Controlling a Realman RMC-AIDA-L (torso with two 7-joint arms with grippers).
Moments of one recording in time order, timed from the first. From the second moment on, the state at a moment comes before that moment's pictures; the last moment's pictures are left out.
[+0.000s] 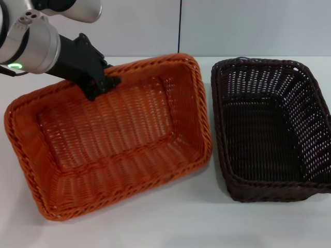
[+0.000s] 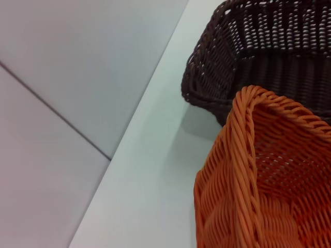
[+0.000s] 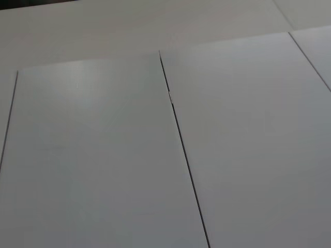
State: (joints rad) left arm -0.59 -2.06 -1.84 -1.76 2.58 -1.57 0.98; right arm 0.30 2.08 -0.53 0.09 -0.66 -2.00 0.37
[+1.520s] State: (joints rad) left arm -0.75 -2.06 -1.68 -1.36 2.64 -1.23 0.97; right arm 0.28 2.08 -0.53 0.09 -0.66 -1.98 0.37
